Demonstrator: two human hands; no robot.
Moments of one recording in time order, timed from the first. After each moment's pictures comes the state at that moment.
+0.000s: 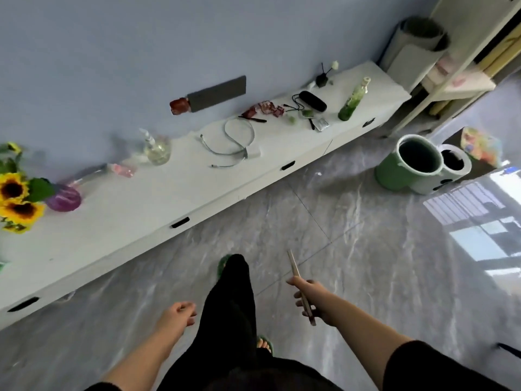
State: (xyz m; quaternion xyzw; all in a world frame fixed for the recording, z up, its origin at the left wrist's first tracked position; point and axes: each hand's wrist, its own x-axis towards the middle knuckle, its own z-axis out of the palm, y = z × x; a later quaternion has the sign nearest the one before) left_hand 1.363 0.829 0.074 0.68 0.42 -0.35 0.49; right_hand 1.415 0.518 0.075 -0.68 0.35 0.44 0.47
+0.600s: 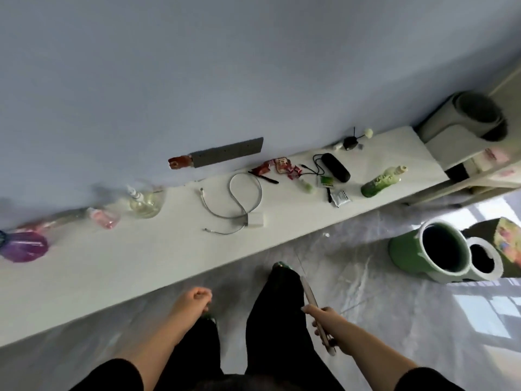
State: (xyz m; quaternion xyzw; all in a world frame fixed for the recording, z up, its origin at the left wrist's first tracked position) left_hand 1.689 0.774 0.078 0.70 0.39 -0.30 0.52; right_hand 1.727 0.459 0.074 -0.71 0.35 0.50 0.35
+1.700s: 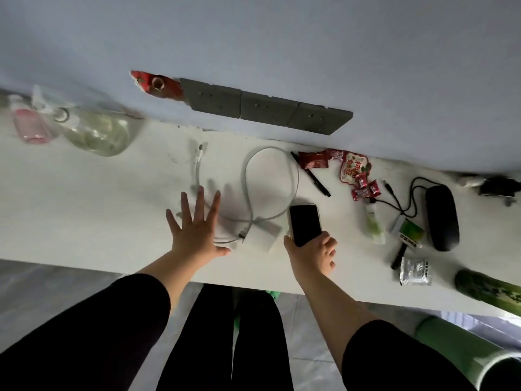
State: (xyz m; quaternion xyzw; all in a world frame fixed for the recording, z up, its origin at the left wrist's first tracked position) left_hand 1.922 0.755 -0.181 0.88 0.33 -0.30 0.19; right_hand 2.040 0.560 -0.187 -0.95 0.10 0.30 0.05
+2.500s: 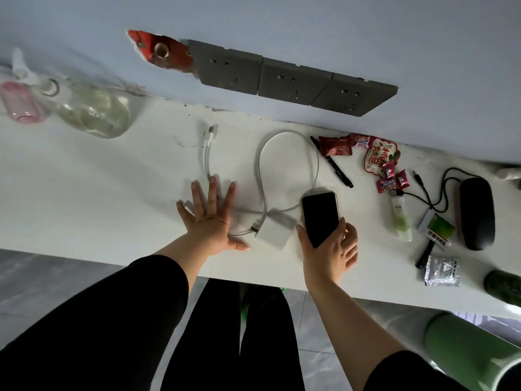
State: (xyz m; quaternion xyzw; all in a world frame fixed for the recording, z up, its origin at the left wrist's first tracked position) left_hand 1.930 0.760 -0.213 0.83 0.32 -0.40 0.24; right_hand 2.021 0.557 -0.202 -0.98 0.03 0.16 0.12
